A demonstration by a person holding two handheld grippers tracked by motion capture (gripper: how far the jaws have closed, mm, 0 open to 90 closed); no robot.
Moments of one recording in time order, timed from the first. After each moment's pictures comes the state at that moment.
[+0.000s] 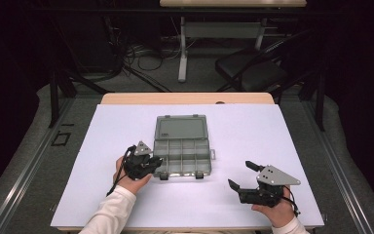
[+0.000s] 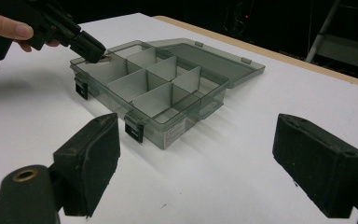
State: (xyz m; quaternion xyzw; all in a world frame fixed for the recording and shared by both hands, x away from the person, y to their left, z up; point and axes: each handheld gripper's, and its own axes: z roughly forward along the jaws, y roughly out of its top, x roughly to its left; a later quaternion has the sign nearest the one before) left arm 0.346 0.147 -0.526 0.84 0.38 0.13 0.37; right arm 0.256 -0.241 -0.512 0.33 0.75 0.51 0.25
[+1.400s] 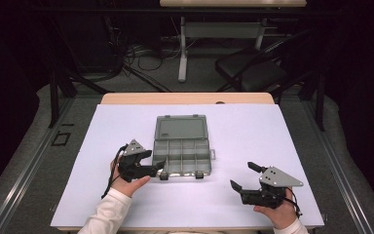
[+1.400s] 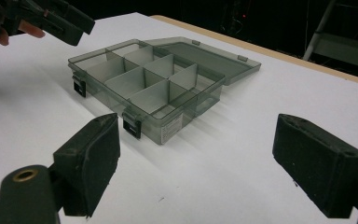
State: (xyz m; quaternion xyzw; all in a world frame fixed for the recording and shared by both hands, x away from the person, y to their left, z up) left arm 0.336 0.160 -0.509 0.81 0.37 0.12 0.44; right arm 0.252 -0.246 -0.512 0.33 0.75 0.51 0.25
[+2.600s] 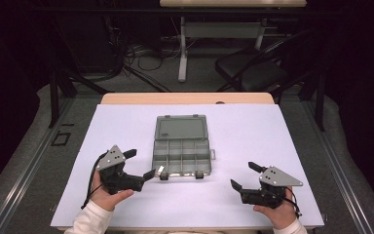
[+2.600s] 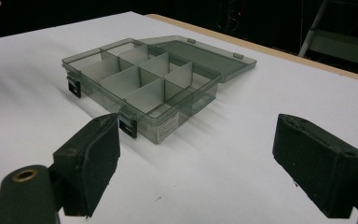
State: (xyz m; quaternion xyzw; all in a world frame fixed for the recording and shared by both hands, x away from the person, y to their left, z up) left arm 0.295 0.195 -0.486 0.78 0.32 0.15 0.52; right arm 0.253 -0.246 -0.514 0.34 0.75 0.51 0.25
